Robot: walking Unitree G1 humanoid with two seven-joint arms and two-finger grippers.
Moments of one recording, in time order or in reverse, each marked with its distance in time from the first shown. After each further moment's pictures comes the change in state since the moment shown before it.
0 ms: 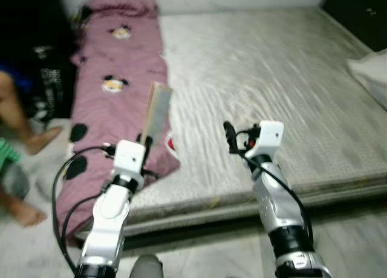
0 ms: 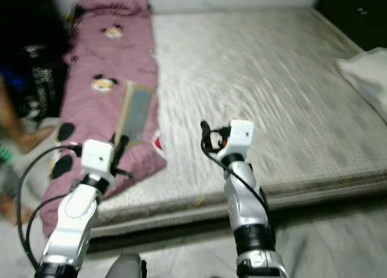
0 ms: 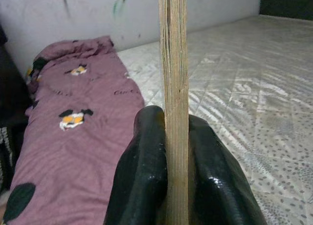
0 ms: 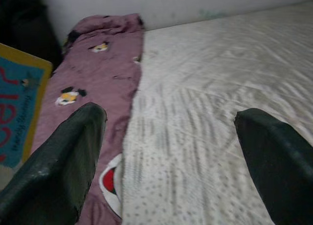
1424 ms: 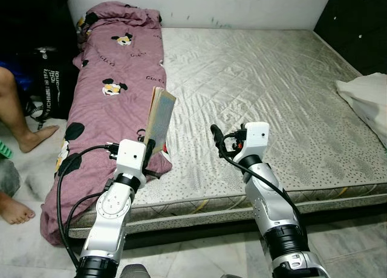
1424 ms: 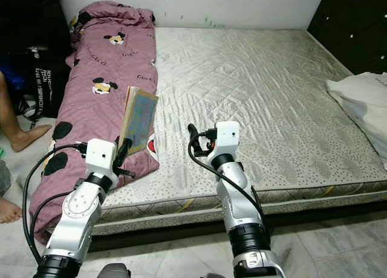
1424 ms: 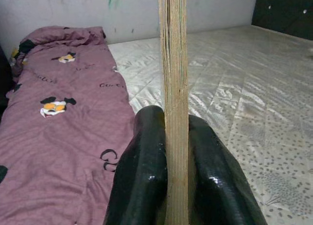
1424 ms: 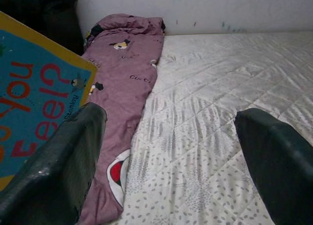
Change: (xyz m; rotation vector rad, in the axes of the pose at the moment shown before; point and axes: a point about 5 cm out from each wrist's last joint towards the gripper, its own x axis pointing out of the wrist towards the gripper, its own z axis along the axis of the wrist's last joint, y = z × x) left arm 0.008 -0.002 -0.008 -0.078 0.061 -0.017; right arm 0.001 0.015 -0.004 -0.062 0.031 0.084
